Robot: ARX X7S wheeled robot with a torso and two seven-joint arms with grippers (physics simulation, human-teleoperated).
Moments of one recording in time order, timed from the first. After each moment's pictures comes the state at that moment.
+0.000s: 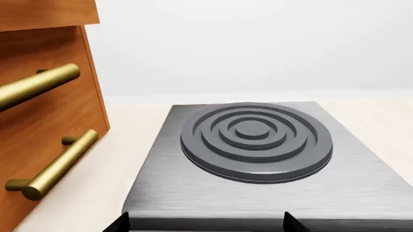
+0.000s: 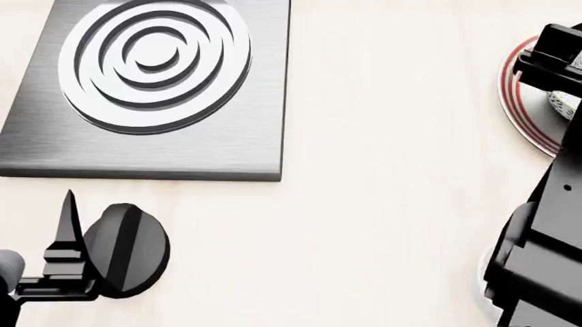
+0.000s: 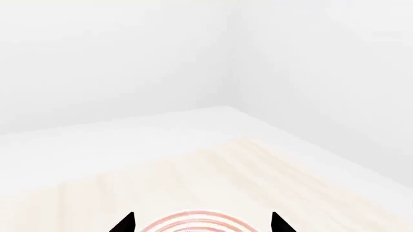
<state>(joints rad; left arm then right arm) -0.20 -0.44 0.22 0.56 -0.41 -0.39 -0.47 1.03 0.09 0.43 0.33 -0.28 0.34 0.06</state>
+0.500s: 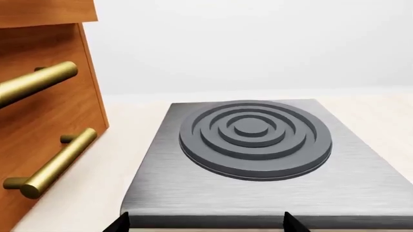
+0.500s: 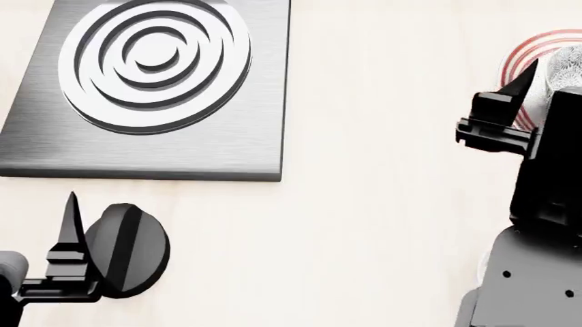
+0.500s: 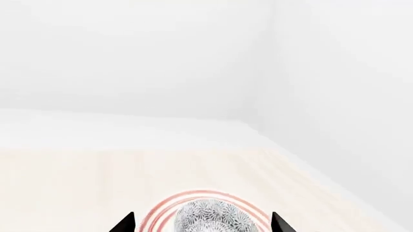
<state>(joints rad) -0.21 -0.45 0.23 0.55 -0.41 -0.39 -0.48 0.75 0.05 0.28 0.01 -0.30 0.37 0.03</state>
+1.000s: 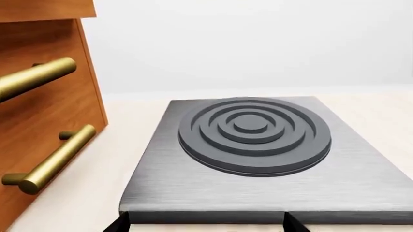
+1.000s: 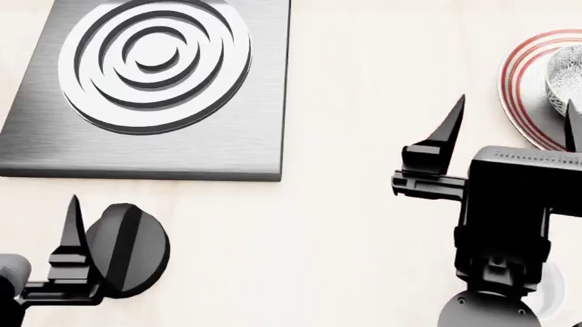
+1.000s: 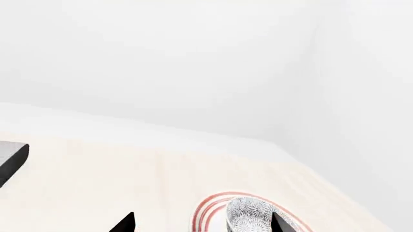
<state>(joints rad) -0.20 -0.45 0.24 0.54 -0.41 -0.38 -0.48 0.52 0.05 0.12 -0.25 -0.25 0.38 0.04</state>
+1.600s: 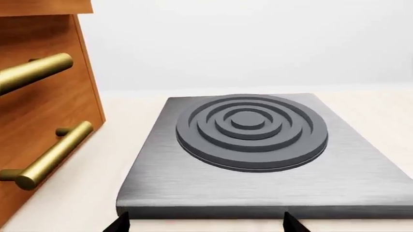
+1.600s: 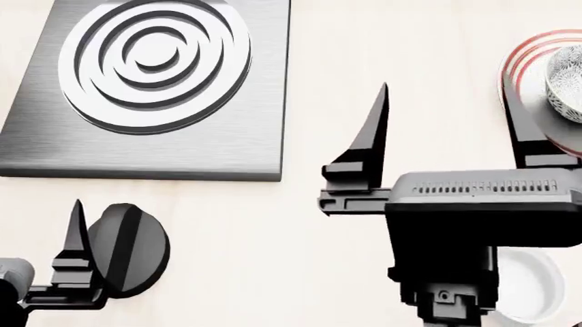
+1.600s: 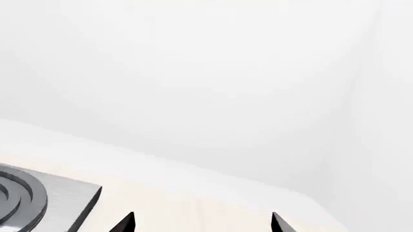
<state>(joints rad) -0.19 -0.45 0.25 0.54 -0.41 -0.37 -0.48 0.44 0.09 -0.09 -0.56 -0.27 0.48 0.04</state>
